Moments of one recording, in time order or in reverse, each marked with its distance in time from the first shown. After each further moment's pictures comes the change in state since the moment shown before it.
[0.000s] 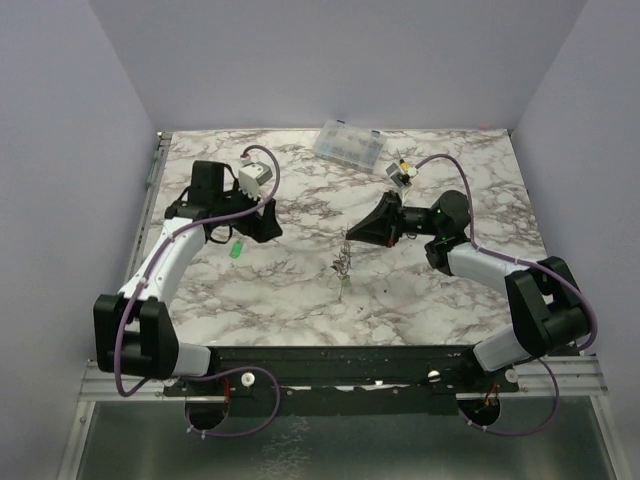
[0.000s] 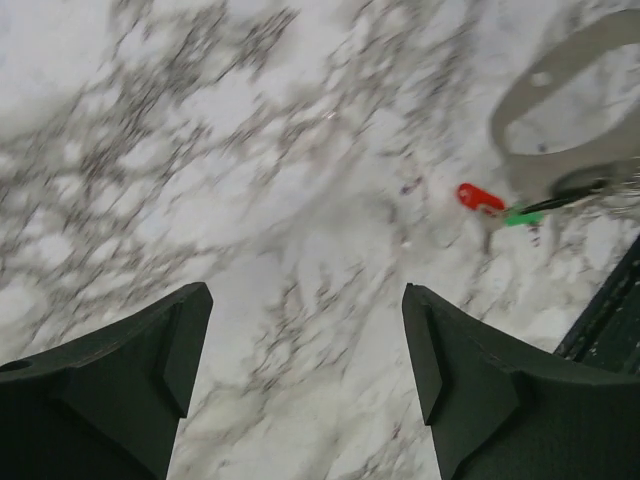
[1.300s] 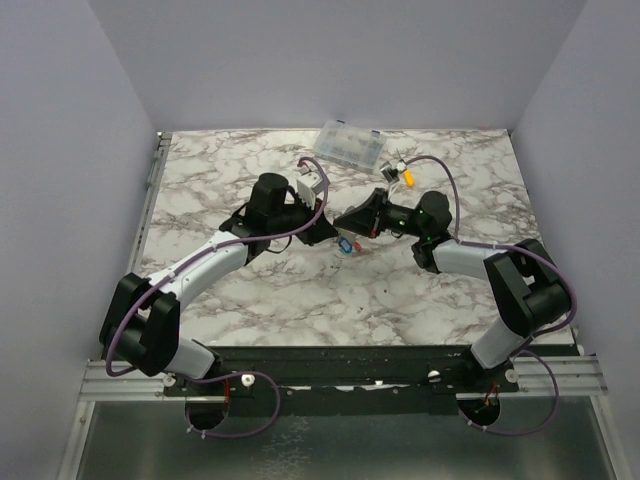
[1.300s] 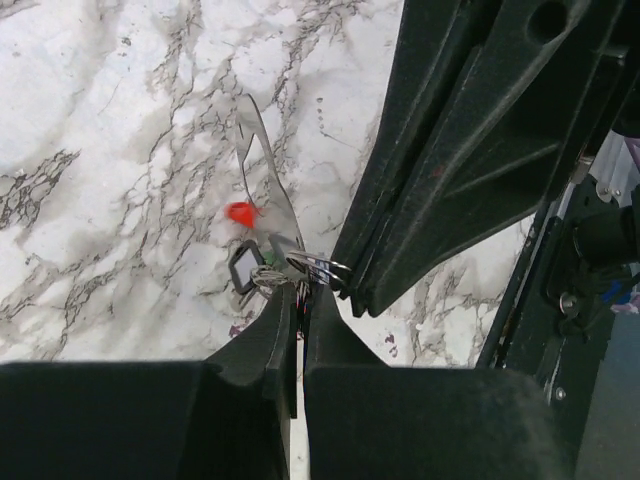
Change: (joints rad) left arm -0.423 0.023 -0.124 0.545 -0.053 -0.423; right arm 0.067 0.143 0.026 0.042 0.262 0.090
